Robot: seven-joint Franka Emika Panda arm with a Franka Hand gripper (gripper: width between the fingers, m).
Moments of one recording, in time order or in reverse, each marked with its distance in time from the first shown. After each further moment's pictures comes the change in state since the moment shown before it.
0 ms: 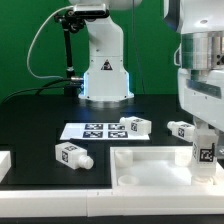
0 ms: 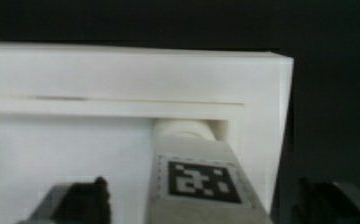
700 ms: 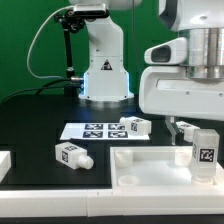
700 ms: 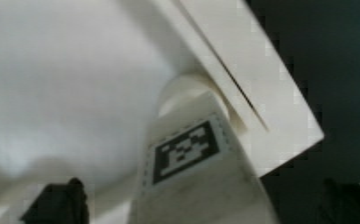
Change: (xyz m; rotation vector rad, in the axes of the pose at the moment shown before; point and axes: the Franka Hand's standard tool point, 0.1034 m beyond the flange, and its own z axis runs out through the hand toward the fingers) arm -0.005 0.002 0.003 0.012 0.059 -0.743
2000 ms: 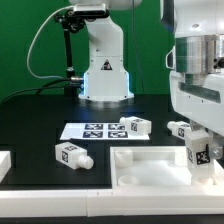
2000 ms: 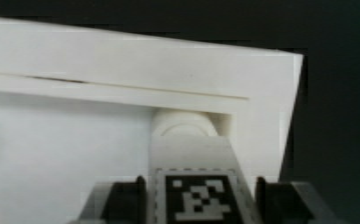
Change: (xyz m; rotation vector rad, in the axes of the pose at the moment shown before) arm 0.002 0.002 0.004 0.001 -0.098 1.079
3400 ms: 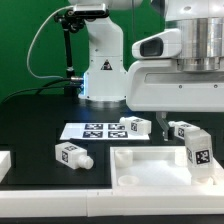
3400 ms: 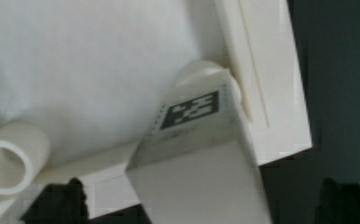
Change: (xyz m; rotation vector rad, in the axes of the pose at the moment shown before) arm 0.018 -0.005 -0.022 -0.035 -0.021 -1.166
